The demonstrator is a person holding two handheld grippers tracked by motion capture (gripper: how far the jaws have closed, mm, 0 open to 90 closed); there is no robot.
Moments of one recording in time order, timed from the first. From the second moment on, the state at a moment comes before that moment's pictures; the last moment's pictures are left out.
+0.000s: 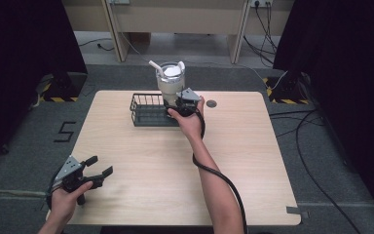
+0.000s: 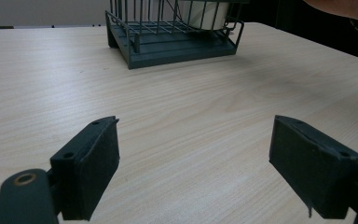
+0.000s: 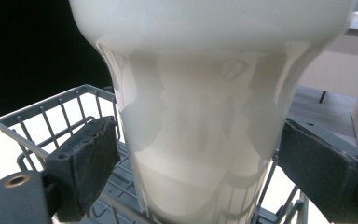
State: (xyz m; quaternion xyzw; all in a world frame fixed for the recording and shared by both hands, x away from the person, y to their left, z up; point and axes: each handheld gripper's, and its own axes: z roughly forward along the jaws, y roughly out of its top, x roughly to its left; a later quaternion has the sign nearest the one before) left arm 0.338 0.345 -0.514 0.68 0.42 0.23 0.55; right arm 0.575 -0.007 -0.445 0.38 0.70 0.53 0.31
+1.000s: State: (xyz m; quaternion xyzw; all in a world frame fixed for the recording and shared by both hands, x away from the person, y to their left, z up) left arm 0.336 0.346 -0.514 0.68 0.43 0.23 0.55; right arm 0.495 -0.076 -0.437 0.37 0.70 0.52 0.31
